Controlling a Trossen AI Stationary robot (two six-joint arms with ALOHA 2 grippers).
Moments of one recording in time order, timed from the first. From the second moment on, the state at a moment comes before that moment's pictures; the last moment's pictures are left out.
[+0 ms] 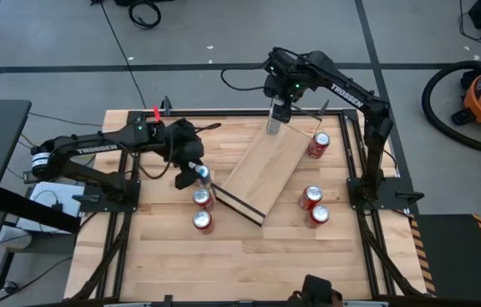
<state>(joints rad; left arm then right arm) 0.27 1.23 1.06 -0.80 0.26 0.04 -0.60 1.89 2.14 -1.46 0.05 -0.30</state>
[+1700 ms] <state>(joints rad) 0.20 1.37 1.05 -0.82 0.12 0.21 -0.57 1.87 2.01 -1.38 0.03 -0.31</state>
